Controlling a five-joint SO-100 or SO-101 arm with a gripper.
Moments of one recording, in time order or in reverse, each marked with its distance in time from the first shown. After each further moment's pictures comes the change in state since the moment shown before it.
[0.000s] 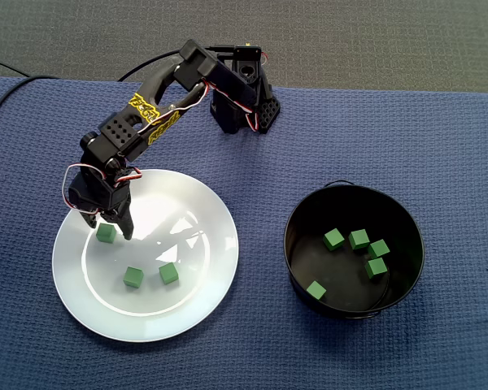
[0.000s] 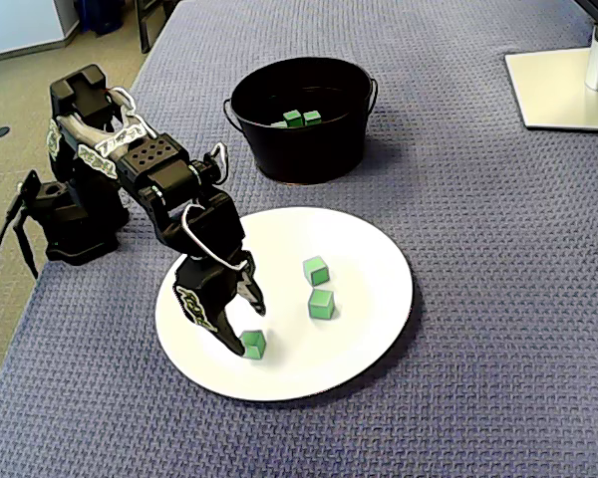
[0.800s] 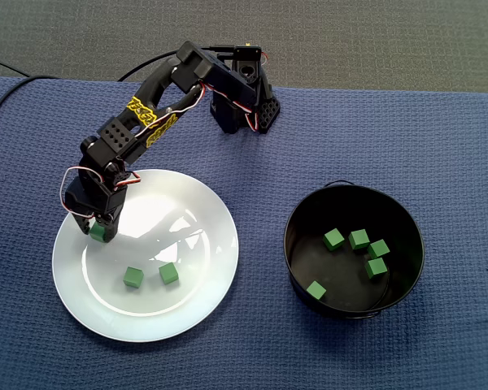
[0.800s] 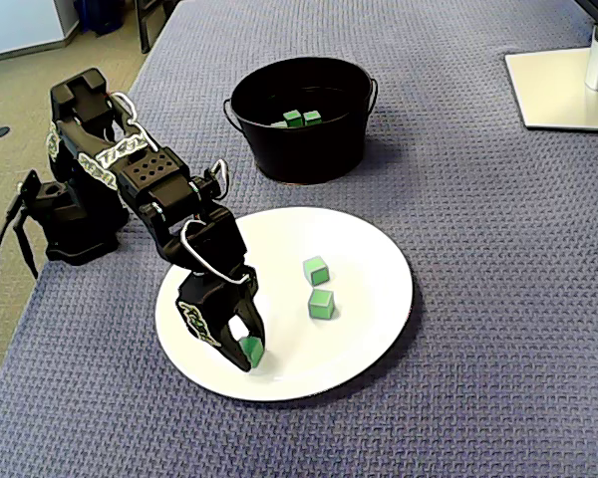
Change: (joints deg) arm 0.8 -2.0 2.9 -8.6 -0.1
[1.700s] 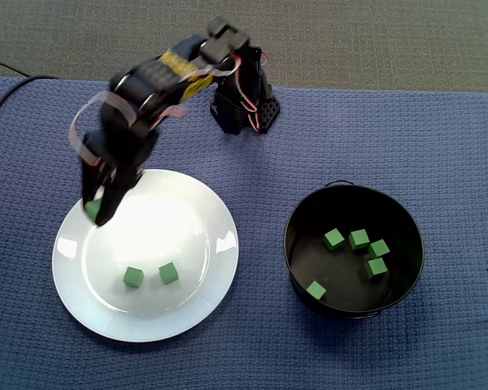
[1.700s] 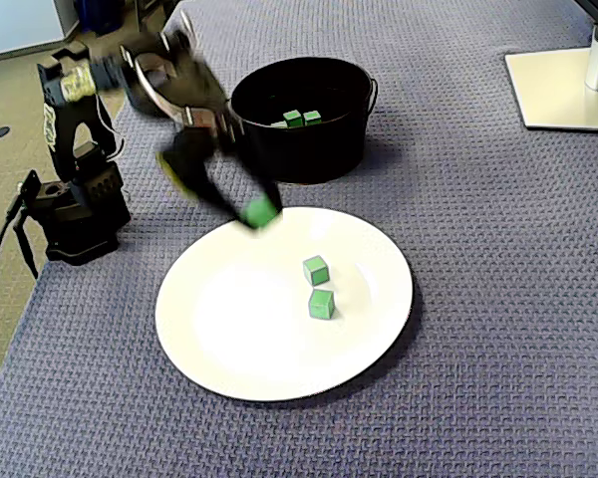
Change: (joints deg) arm -8.9 27.1 -16.1 20.0 46.0
